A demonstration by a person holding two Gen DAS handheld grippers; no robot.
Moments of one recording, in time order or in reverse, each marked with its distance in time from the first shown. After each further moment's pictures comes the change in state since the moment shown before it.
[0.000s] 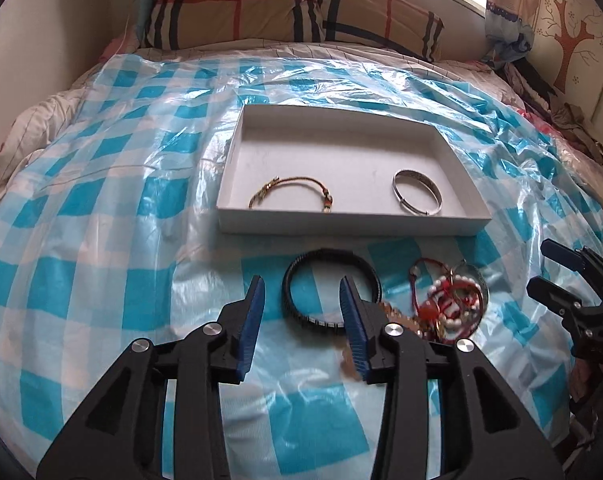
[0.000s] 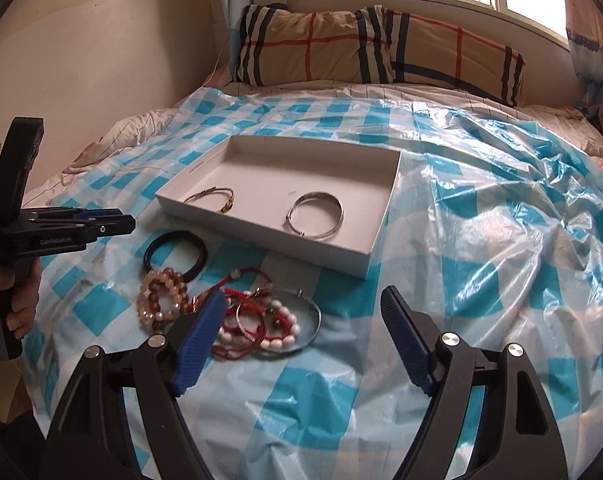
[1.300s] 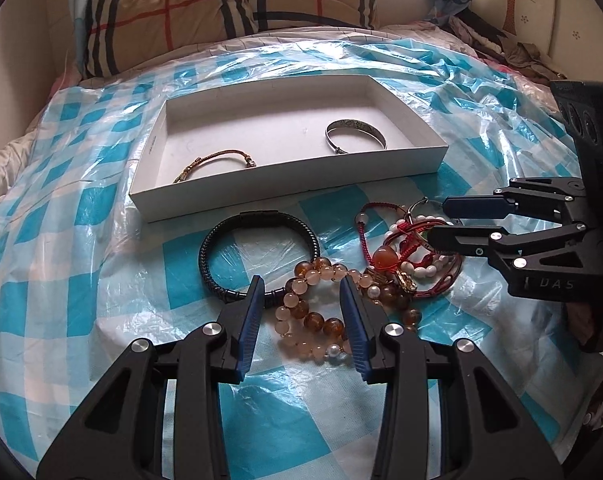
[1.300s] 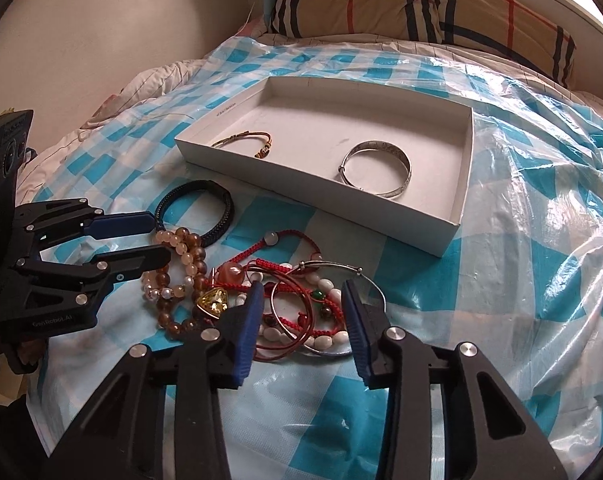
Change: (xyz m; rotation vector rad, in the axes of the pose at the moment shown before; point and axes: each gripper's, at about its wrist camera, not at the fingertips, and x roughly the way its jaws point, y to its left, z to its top) left arm 0.029 -0.047 -0.027 0.215 0.010 -0.067; right arm 0.067 0.021 0.005 -0.068 0.169 0.112
